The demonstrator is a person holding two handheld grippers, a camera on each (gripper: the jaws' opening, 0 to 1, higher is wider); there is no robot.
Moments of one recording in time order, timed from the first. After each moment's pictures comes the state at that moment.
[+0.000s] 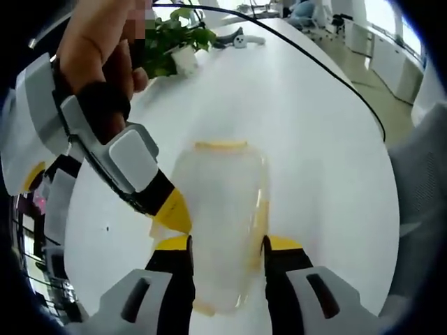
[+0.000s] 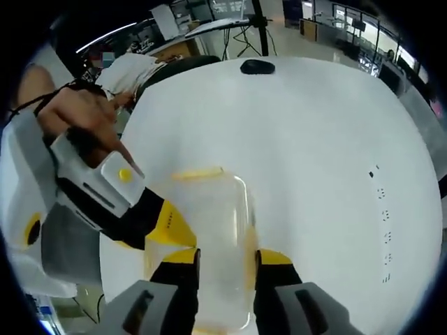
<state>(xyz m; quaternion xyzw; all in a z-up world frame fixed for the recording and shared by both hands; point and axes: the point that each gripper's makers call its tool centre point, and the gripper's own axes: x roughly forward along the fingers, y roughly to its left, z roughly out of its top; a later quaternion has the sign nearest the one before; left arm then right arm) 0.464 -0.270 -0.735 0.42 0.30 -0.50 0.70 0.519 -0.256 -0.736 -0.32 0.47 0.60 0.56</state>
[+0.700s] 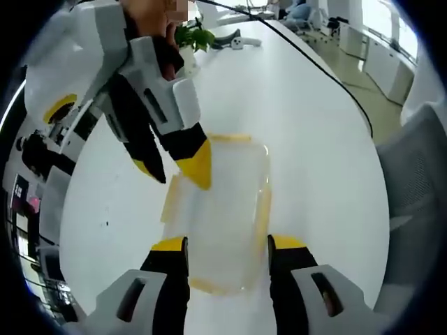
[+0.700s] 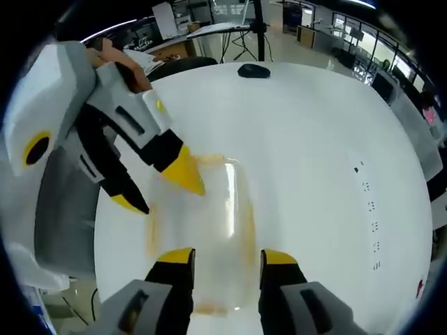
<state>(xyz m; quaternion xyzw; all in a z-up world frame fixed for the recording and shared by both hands) 0.471 -0.244 -0.722 0.41 0.32 -0.52 0.68 0.515 -0.284 -0.725 -0.34 0.45 0.59 0.58</state>
